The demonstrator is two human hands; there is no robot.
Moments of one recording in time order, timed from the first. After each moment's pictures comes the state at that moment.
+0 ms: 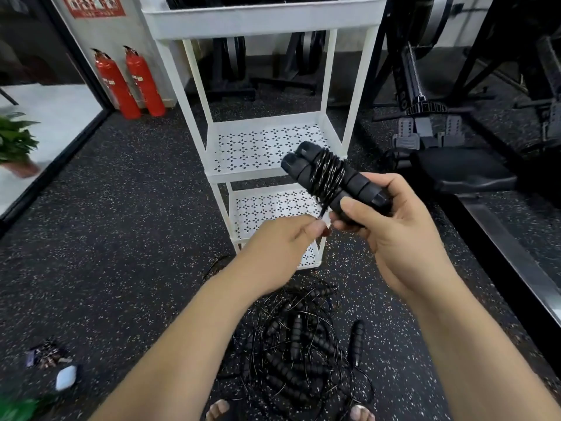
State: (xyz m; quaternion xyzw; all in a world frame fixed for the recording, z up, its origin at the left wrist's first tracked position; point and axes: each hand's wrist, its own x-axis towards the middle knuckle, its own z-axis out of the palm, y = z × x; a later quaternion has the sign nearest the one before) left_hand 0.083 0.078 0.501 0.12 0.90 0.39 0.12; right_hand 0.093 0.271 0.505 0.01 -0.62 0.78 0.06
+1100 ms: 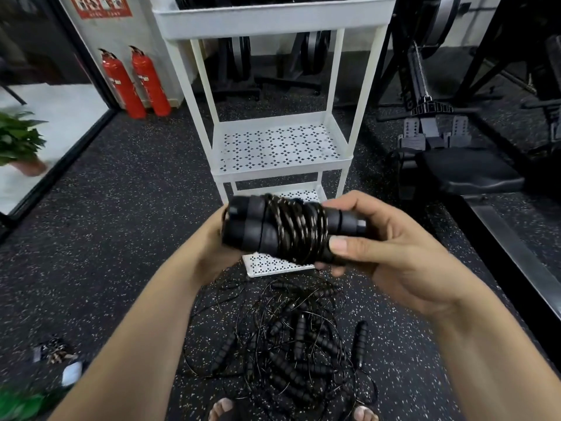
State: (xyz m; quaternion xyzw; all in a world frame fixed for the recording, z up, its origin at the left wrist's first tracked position) left_hand 0.064 0.006 0.499 0.05 0.76 0.63 0.14; right_hand 0.107 0.275 0.519 0.17 -0.59 0.77 -0.18
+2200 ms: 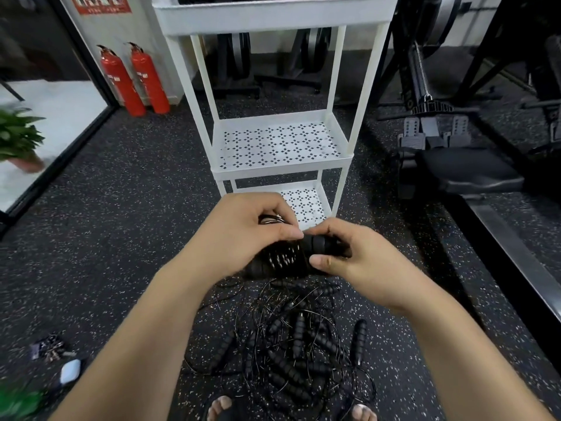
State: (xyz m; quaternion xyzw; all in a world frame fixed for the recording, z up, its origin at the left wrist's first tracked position) left_hand 0.079 0.024 0.525 0.15 0.88 0.45 0.04; right_hand 0.089 0.265 0.469 0.14 -0.86 0.47 -0.12
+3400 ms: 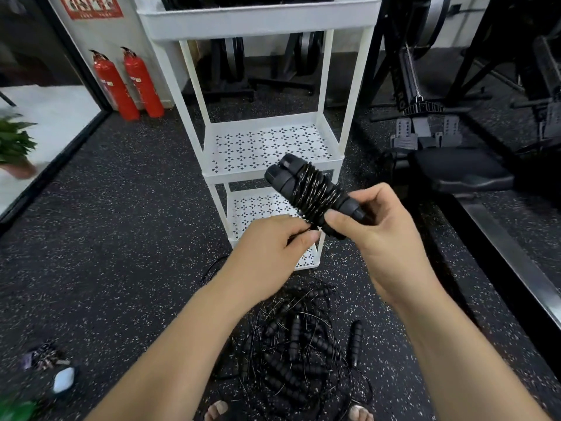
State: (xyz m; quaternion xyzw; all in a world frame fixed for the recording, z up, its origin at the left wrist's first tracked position) left_hand 0.090 0.072 0.497 0.15 0.91 0.39 0.03; right_hand 0.094 0.264 0.494 -0.04 -0.70 0.70 0.08
